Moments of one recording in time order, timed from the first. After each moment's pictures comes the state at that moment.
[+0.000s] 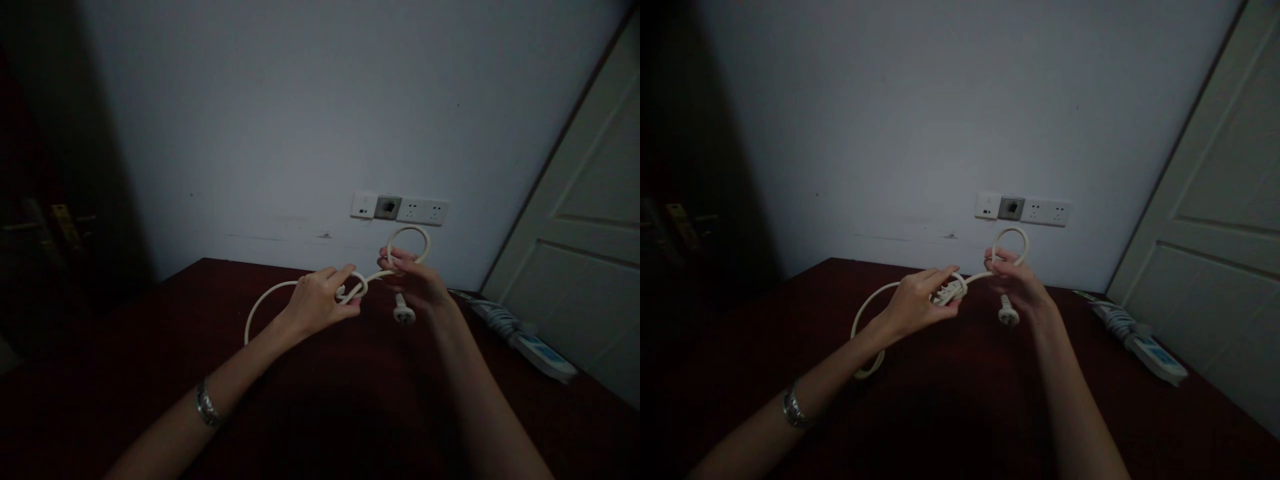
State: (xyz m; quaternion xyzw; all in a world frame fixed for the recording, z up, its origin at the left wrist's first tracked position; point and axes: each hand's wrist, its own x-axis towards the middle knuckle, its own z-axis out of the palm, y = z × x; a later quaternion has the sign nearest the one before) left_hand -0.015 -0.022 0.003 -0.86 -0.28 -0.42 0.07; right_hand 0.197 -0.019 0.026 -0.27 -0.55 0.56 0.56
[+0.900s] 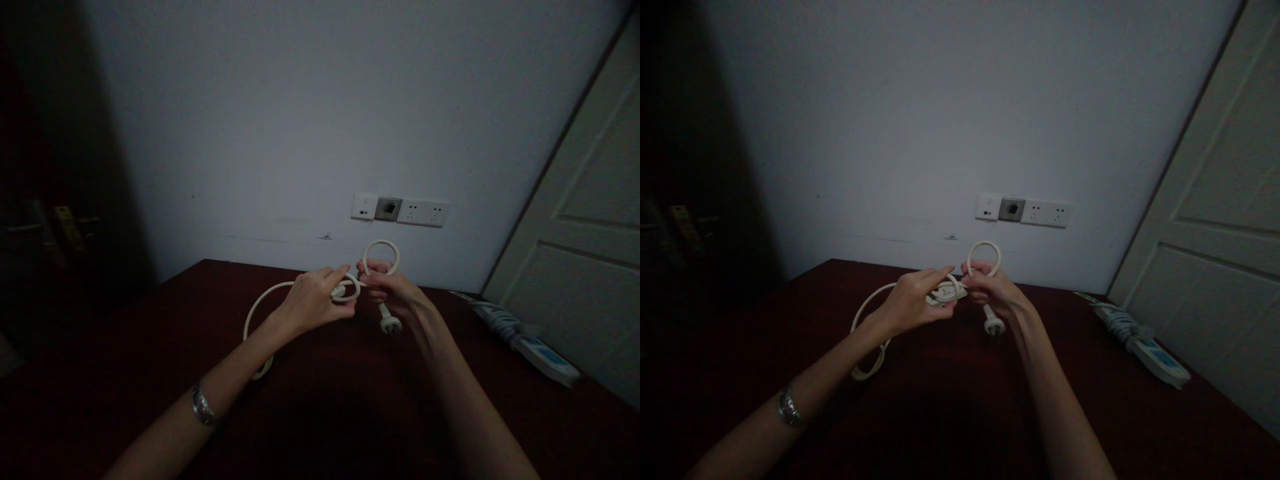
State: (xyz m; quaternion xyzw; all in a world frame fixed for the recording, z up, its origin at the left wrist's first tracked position) left_hand -0.022 -0.018 0.008 -0.87 -0.27 -0.39 0.09; right_hand 0.165 -0.011 0.015 -0.27 -0.58 0.61 0.47
